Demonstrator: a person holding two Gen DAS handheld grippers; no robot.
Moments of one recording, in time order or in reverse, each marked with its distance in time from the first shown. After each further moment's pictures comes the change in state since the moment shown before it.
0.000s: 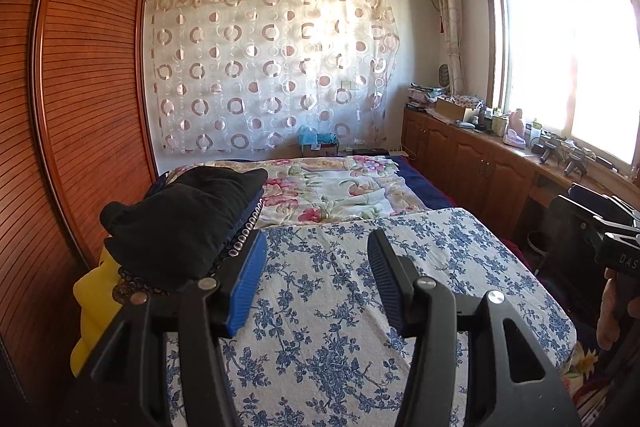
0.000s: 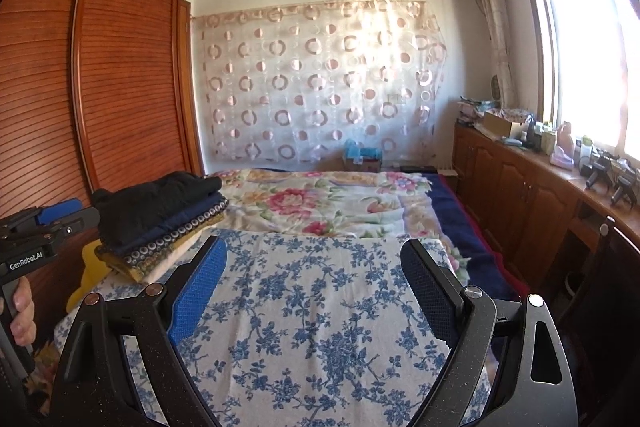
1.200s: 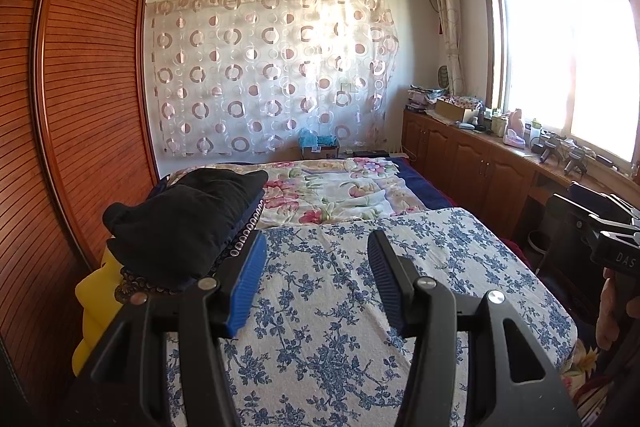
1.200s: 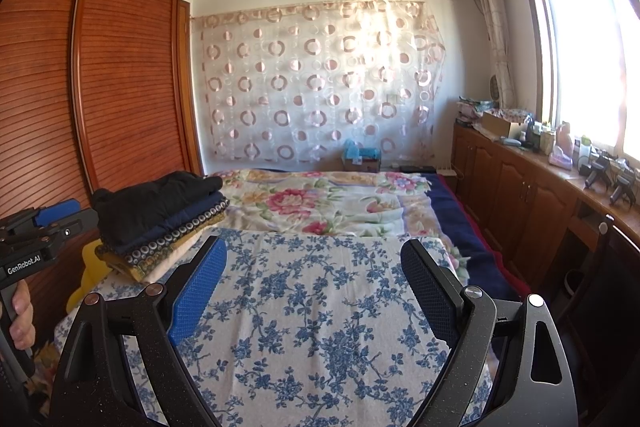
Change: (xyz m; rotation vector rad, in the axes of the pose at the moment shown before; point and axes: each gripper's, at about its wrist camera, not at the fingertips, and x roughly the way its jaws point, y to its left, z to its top) left arm -0.001 -0.001 -0.003 0.001 -0.001 0.002; right arm 0.000 -0.002 -0.001 -0.002 0.000 -0.001
